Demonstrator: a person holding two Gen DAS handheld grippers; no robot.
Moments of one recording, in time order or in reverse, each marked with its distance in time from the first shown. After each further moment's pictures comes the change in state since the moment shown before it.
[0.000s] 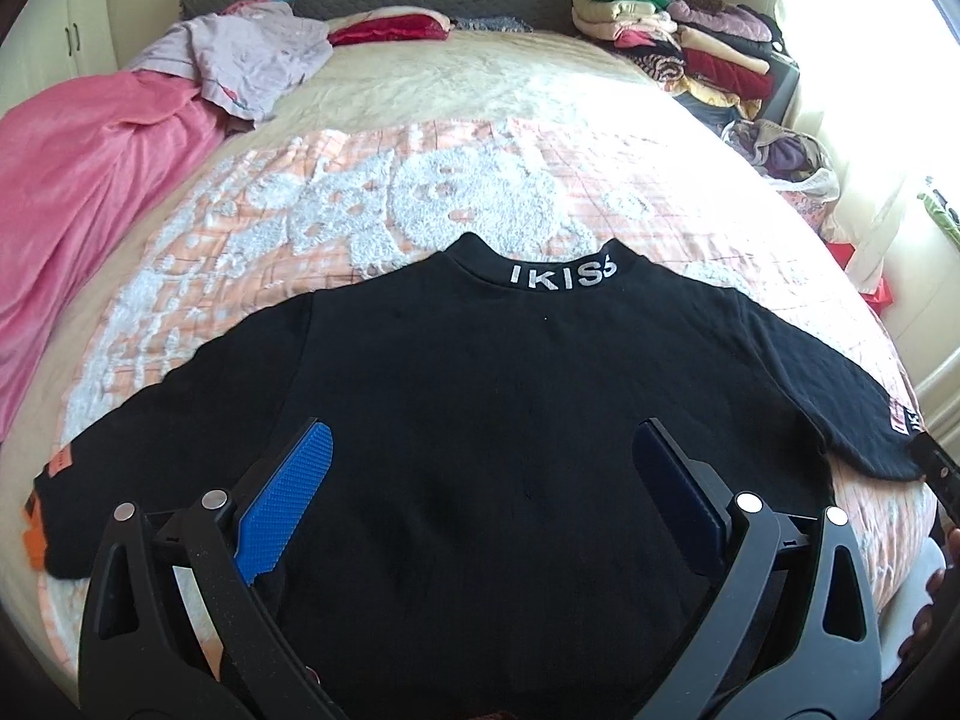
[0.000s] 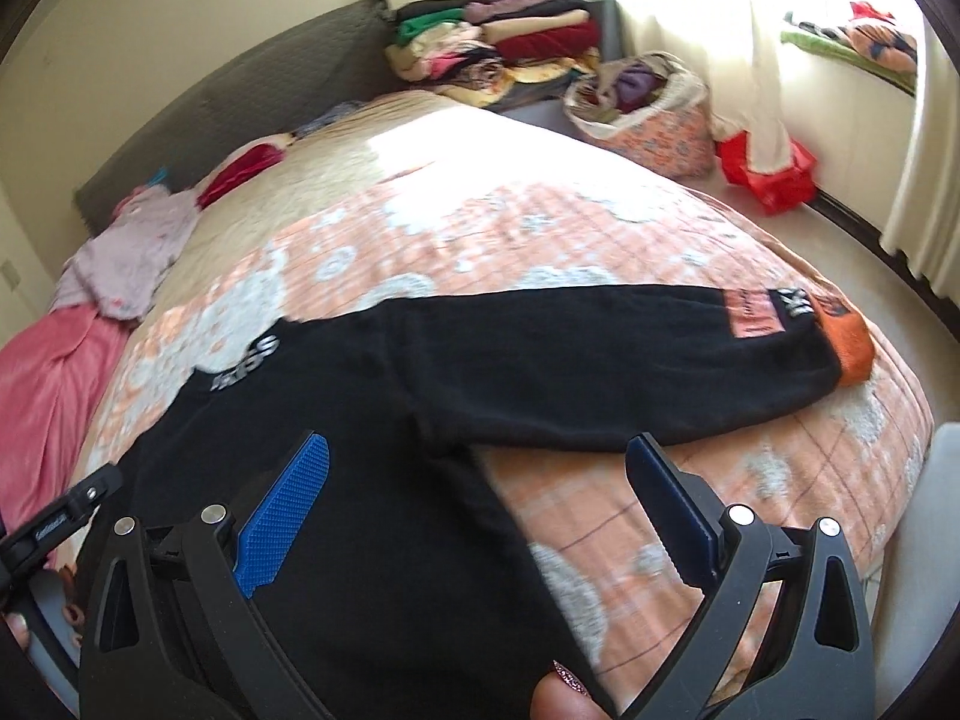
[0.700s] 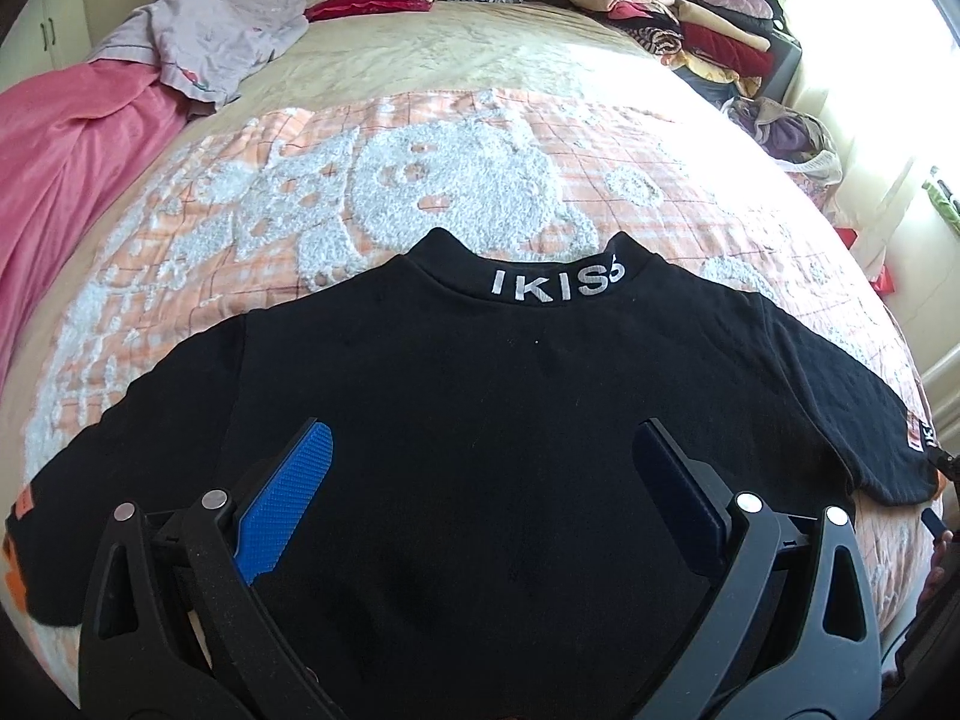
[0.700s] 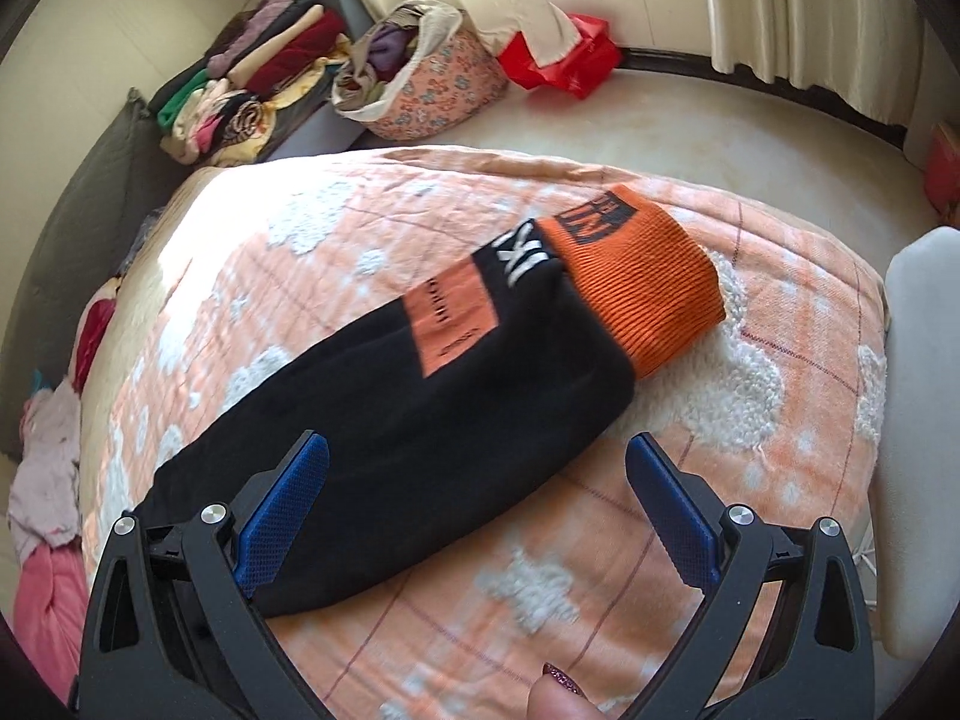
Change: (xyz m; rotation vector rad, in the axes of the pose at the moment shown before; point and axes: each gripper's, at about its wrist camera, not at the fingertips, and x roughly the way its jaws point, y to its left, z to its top) left arm 0.053 -0.009 0.027 0.017 0.061 -0.026; right arm 0.061 -0.172 0.017 0.498 0.067 -0.174
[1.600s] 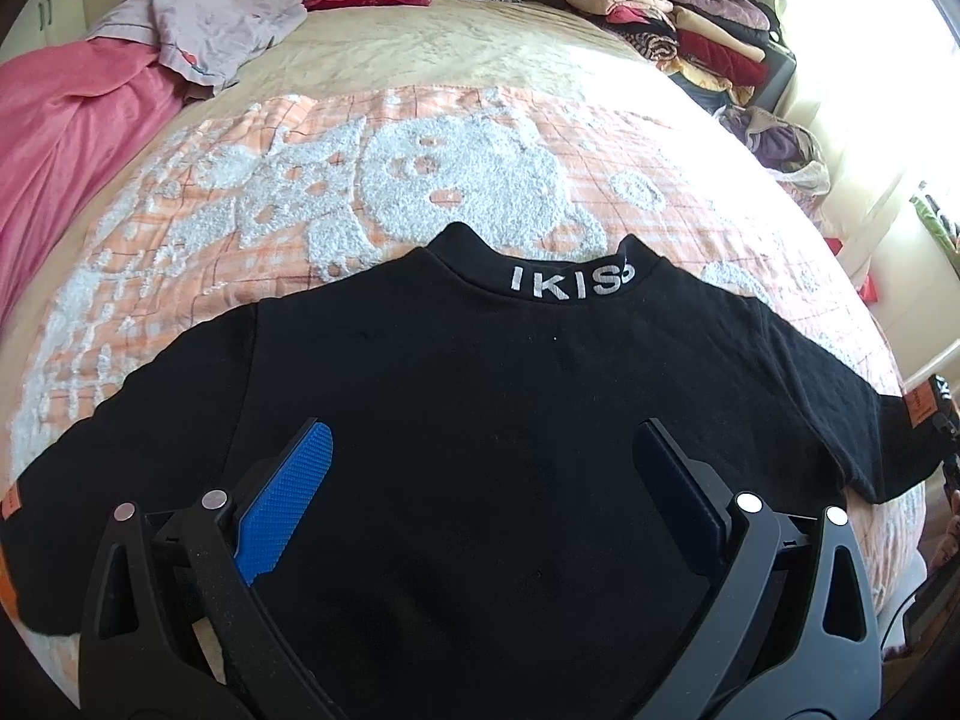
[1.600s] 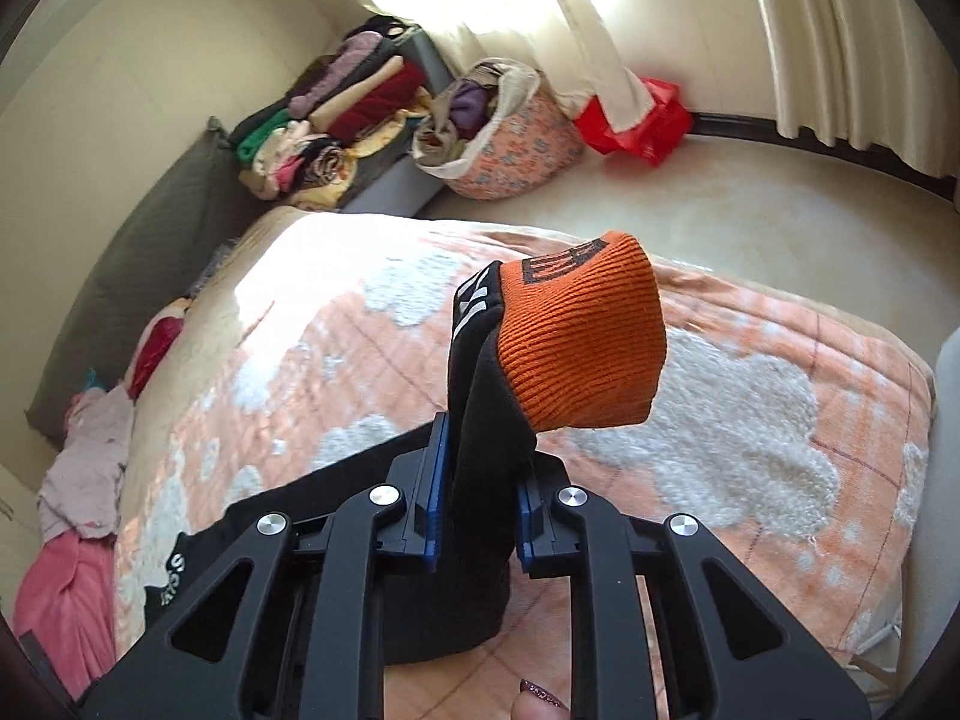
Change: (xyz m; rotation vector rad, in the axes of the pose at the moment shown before) left arm -0.003 0.026 -0.003 -0.031 0.004 -0.058; right arm -0.041 0.046 0.013 -0.132 -0.171 0.230
